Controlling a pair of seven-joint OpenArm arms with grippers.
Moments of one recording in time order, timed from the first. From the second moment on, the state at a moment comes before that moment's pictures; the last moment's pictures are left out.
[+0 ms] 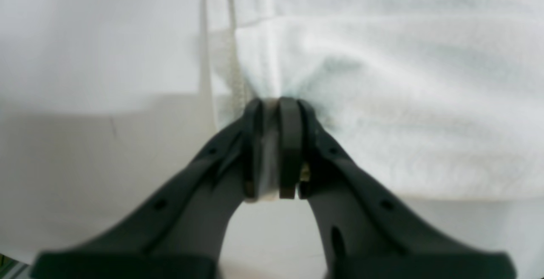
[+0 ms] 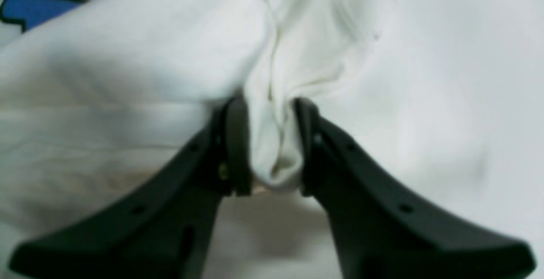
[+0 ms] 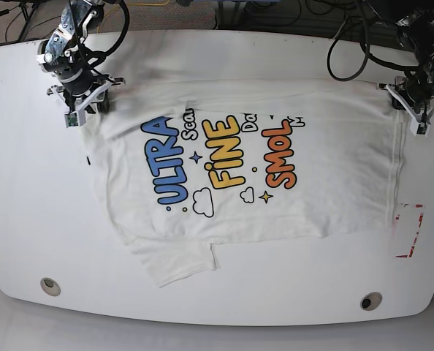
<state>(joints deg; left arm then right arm) 8.4 -11.9 -43.0 88.9 -9.2 -42.2 61.5 -14.0 -0.9 39.5 95.2 4.9 40.6 -43.8</state>
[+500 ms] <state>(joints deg) 16.4 -13.5 -38.9 94.4 -9.4 -42.0 60.5 -22.3 -0.7 42.0 100.6 5.0 40.6 -44.1</state>
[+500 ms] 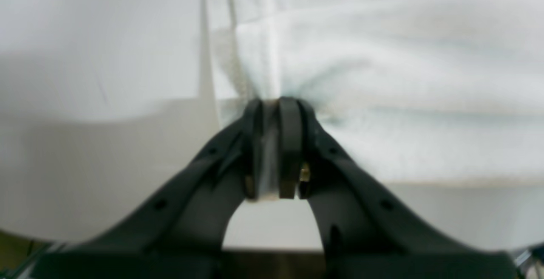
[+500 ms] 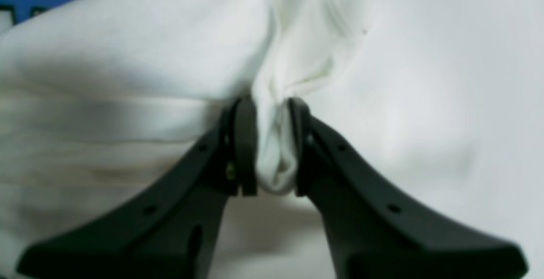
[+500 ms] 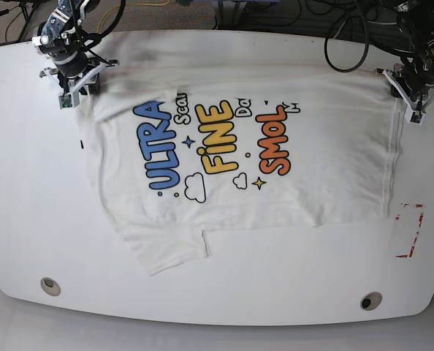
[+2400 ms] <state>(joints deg) 7.1 -14.7 -37.4 107.4 -6.3 -42.1 73.3 -13.2 -0.5 41.7 111.6 3.2 40.2 -50.7</state>
